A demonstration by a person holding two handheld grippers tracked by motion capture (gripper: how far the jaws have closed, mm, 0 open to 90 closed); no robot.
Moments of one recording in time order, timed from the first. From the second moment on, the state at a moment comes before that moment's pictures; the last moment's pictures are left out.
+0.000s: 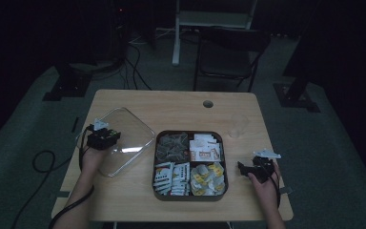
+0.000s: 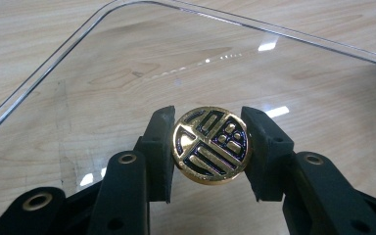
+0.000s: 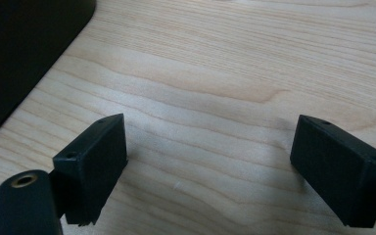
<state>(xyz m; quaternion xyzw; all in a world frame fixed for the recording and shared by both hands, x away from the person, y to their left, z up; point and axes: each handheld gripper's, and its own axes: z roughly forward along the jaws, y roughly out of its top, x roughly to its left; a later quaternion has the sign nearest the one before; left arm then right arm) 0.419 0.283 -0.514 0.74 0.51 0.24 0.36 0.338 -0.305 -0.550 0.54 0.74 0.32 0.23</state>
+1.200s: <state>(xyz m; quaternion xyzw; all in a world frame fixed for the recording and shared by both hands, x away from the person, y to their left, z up) 0.434 0.273 -0.520 0.74 0.50 0.21 0.39 0.338 -0.305 -0.550 0.54 0.74 0.32 0.23</state>
